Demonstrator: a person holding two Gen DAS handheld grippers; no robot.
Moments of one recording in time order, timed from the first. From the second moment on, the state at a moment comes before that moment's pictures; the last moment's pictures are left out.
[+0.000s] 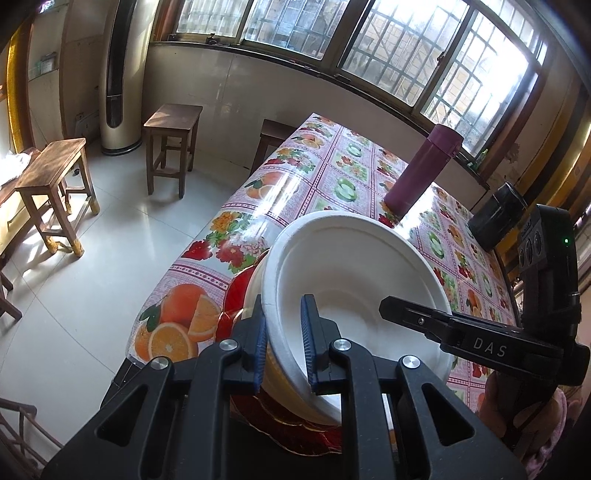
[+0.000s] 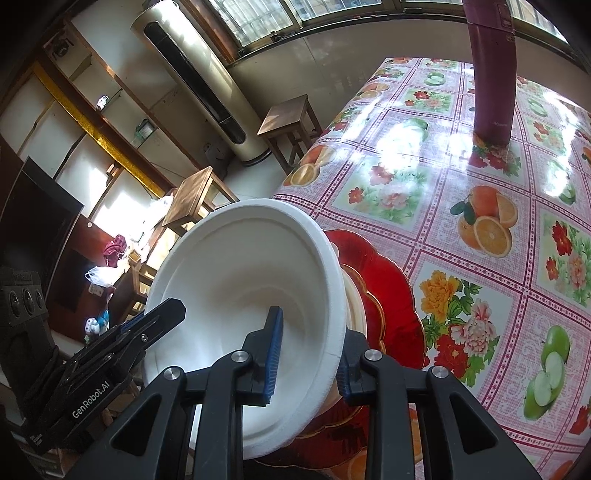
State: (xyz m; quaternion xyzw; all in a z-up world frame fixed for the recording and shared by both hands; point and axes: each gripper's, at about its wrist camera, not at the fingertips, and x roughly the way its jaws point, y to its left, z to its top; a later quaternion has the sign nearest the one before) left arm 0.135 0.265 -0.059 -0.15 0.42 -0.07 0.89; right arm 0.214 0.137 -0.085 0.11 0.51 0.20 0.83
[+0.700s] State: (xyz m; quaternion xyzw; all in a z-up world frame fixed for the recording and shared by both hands) left arm 0.119 0.253 -0.043 -0.11 0.40 -0.04 0.91; right arm 0.215 0.132 -0.092 0.12 0.52 0.21 0.82
